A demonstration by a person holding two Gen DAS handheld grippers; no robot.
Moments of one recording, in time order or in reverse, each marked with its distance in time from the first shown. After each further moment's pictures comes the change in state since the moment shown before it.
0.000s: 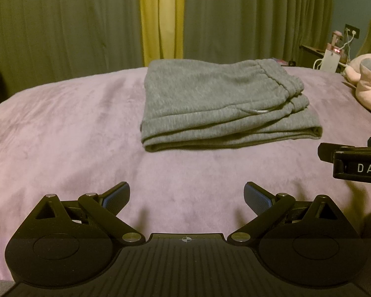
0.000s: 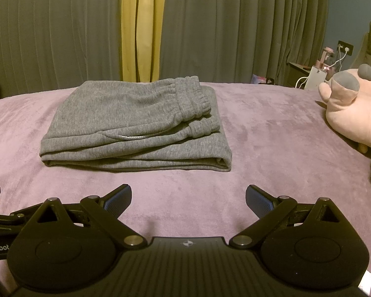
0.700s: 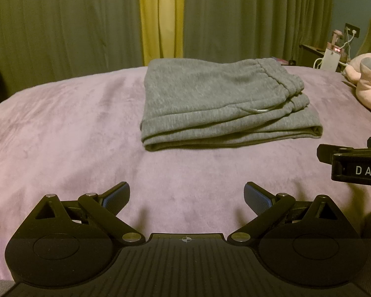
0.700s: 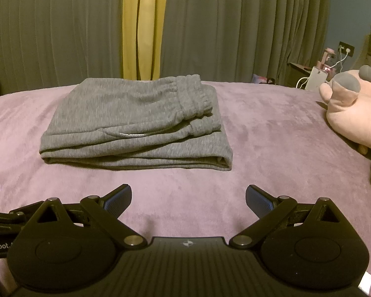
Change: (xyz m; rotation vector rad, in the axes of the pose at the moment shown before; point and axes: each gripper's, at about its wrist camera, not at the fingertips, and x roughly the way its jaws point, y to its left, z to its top) left arm 0.000 0.000 -0.001 0.003 0.004 0.001; right arm 0.002 0.001 -0.001 -0.010 -0.001 -0.001
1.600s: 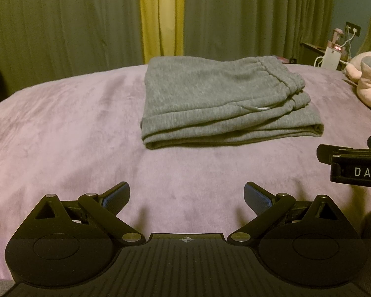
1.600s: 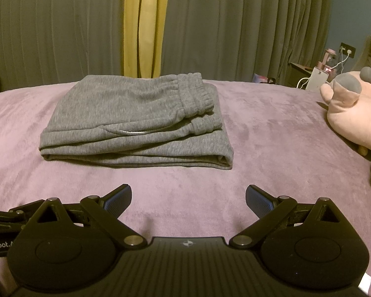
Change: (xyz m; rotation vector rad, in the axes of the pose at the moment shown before) left arm 0.001 0.001 -0.002 0.006 0.005 0.001; right arm 0.001 0.001 -0.002 -0.010 0.003 0.000
